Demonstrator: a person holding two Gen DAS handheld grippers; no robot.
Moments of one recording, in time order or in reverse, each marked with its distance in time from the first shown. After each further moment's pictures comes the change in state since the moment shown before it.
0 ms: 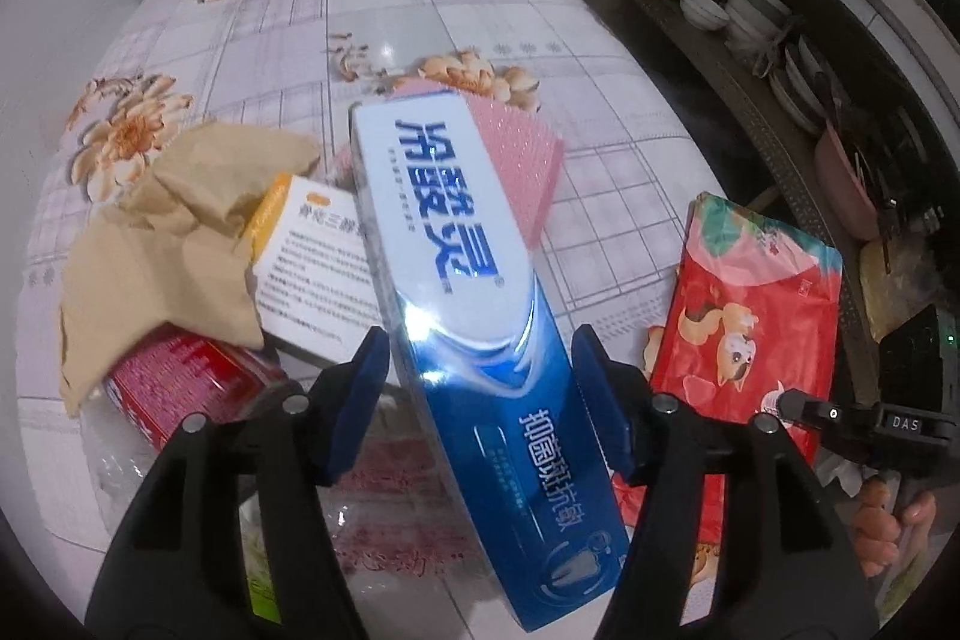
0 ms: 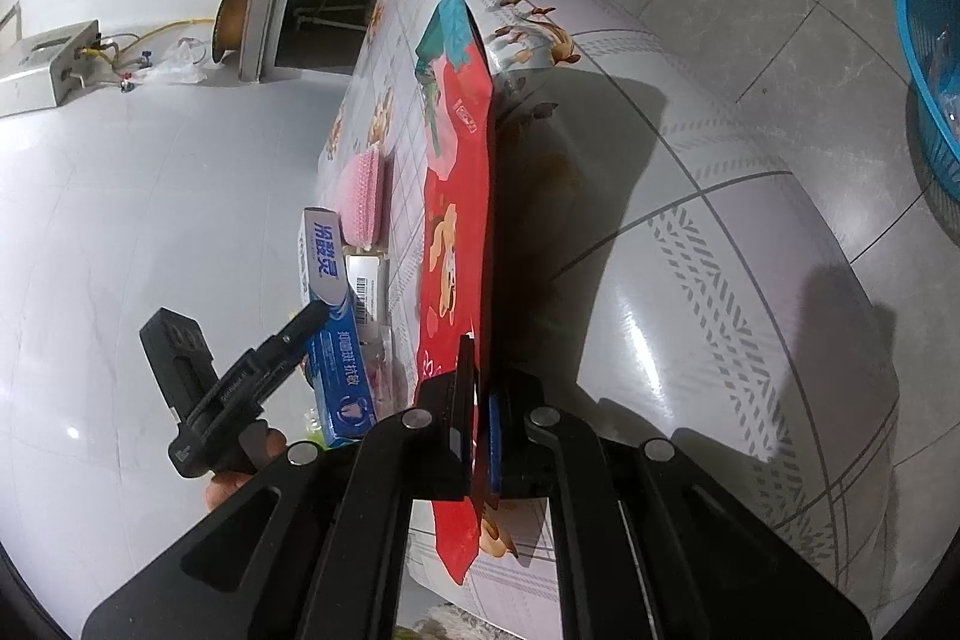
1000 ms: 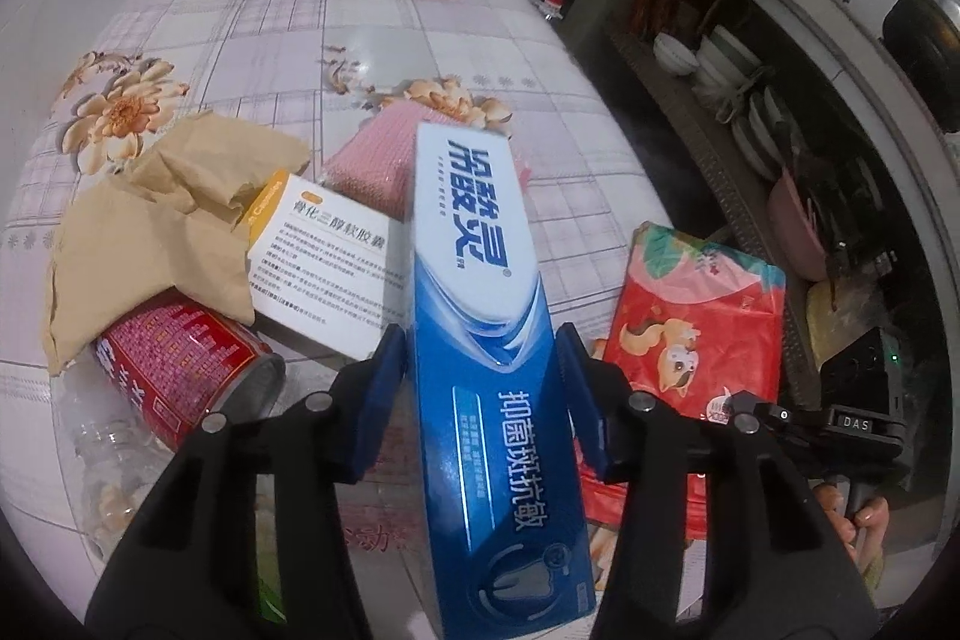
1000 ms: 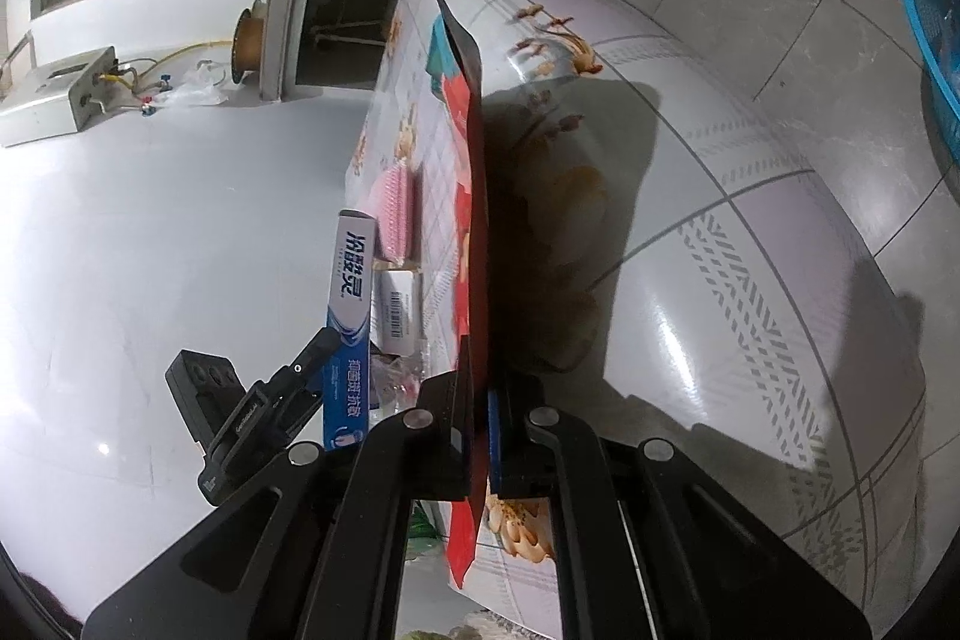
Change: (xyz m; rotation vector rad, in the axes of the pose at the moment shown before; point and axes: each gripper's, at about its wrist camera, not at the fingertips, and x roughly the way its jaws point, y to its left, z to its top) left arm -0.028 0.008 -0.010 -0.076 -0.080 -0.126; right arm -0.007 0.006 0.007 0.027 -0.025 0.088
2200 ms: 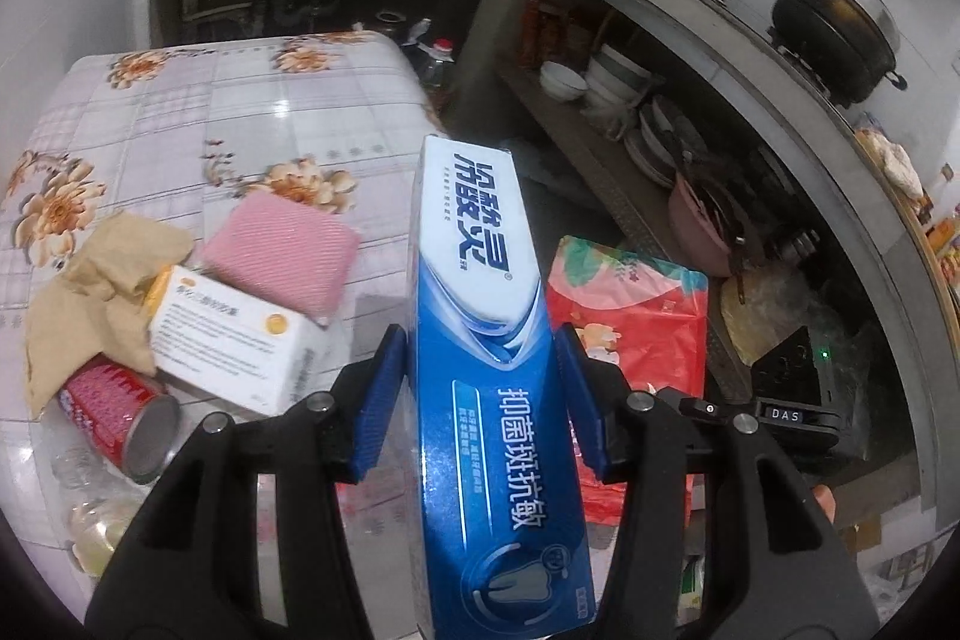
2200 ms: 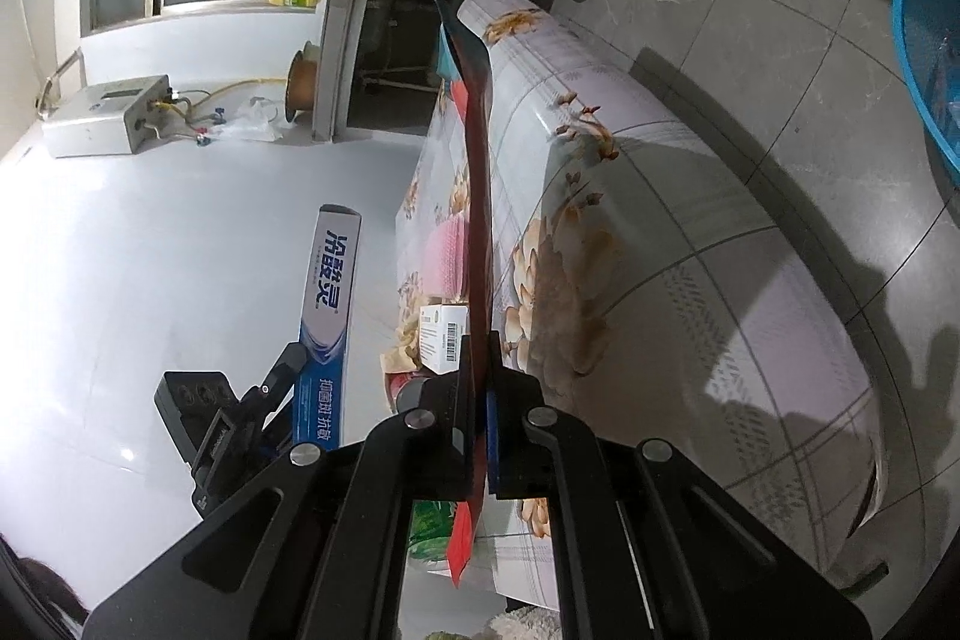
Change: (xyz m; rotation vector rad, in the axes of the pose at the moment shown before) left arm -0.043 -0.081 0.009 0.132 -0.087 -0.166; right arm -0.067 -0.002 -0.008 -0.018 -0.116 0.110
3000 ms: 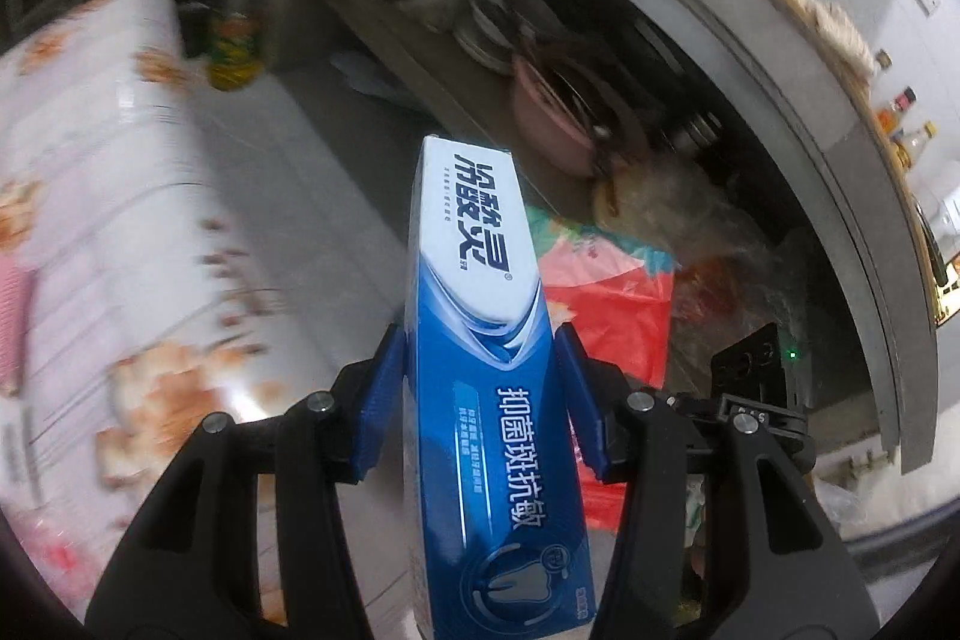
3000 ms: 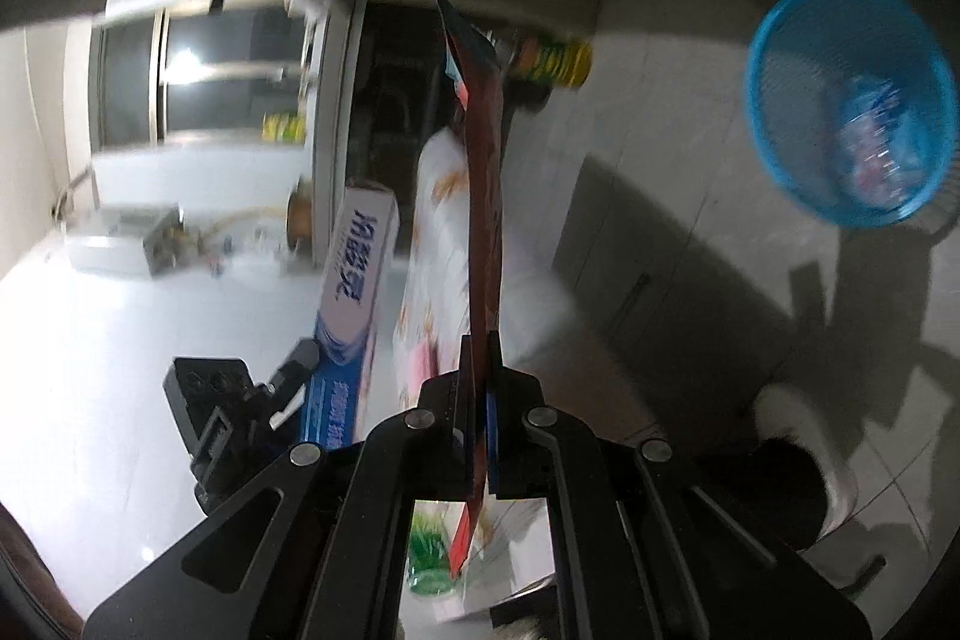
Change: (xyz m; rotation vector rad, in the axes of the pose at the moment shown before) left arm 0.138 -0.162 -0.005 0.178 0.255 -0.273; right arm -0.167 -0.085 -0.006 0.152 -0.349 -0.009
